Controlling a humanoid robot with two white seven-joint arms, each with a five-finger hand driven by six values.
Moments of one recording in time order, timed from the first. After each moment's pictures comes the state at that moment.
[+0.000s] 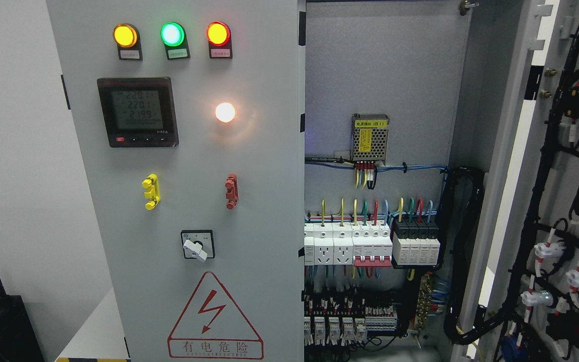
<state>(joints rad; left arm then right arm) -0.57 1.19 -1.36 -1.74 1.23 0.03 -0.46 0.11 0.12 0.06 -0.08 0.00 0.05 0.06</state>
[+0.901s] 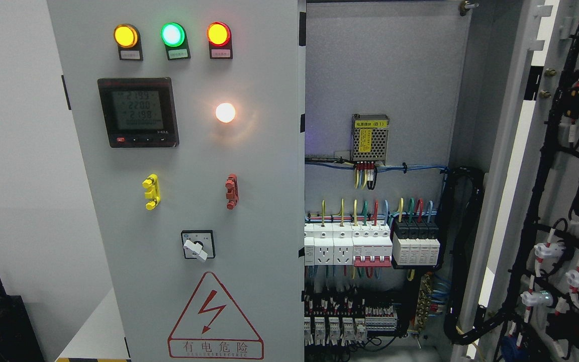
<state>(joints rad) -0.09 0.92 -1.37 -1.11 1.03 -0.17 -0.41 0.11 0.12 0.06 -0.08 0.00 0.05 0.06</state>
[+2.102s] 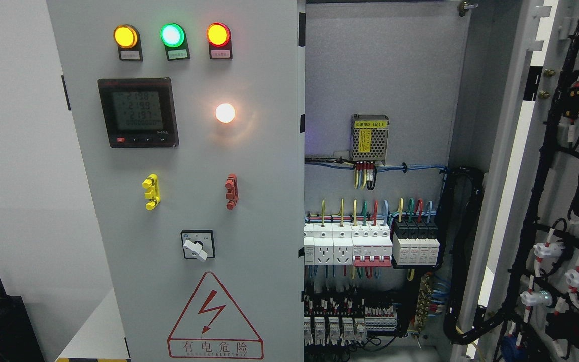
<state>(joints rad) 0.06 0.13 -0.60 -0.17 0.38 -0.17 -0.28 0.11 0.12 0.06 -0.08 0.00 0.05 0.06</state>
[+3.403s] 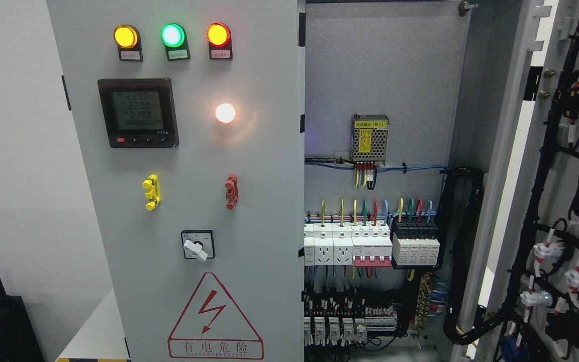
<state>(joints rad) 0.07 -0.03 -0.14 -0.02 -0.02 -0.14 -0.25 0.11 0.12 0.06 -0.09 0.00 0.05 0.06</state>
